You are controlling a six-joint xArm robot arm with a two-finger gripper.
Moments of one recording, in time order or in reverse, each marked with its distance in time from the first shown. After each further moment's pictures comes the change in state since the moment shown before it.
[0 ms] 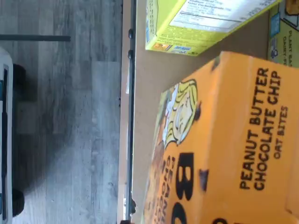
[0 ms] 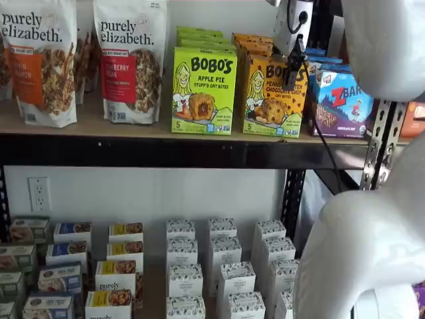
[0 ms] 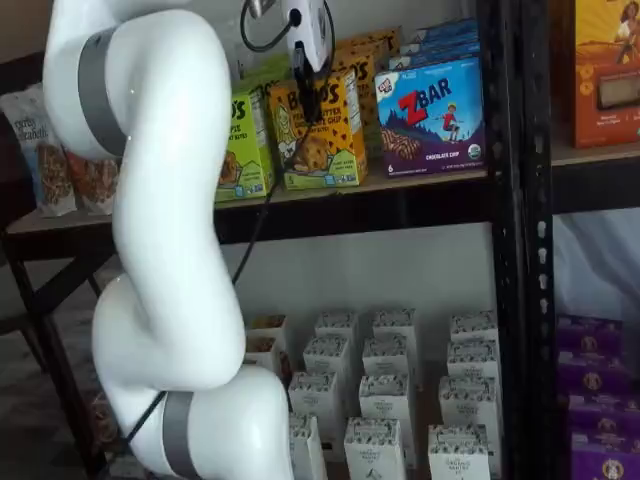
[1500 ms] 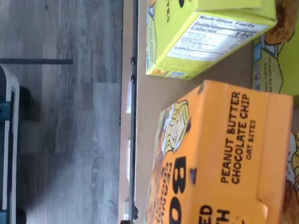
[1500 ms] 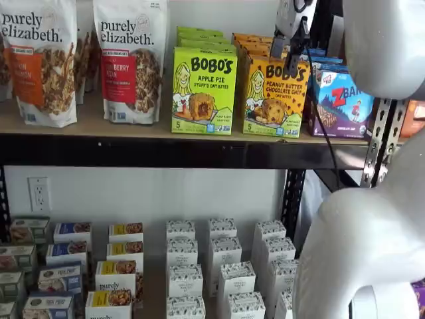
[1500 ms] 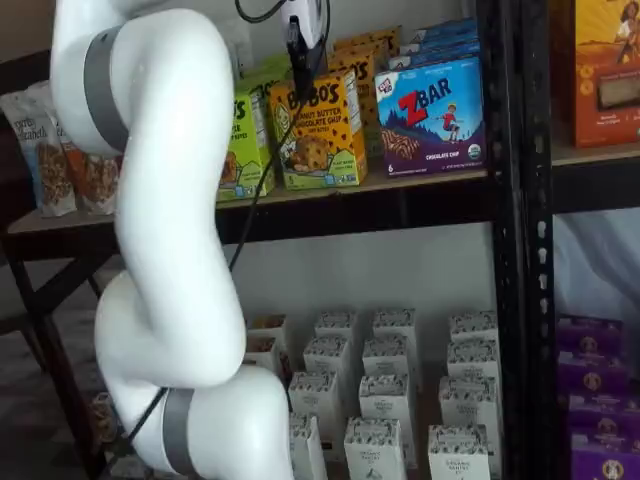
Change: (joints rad) arm -0.034 0.023 -0.116 0.075 0.092 -0.016
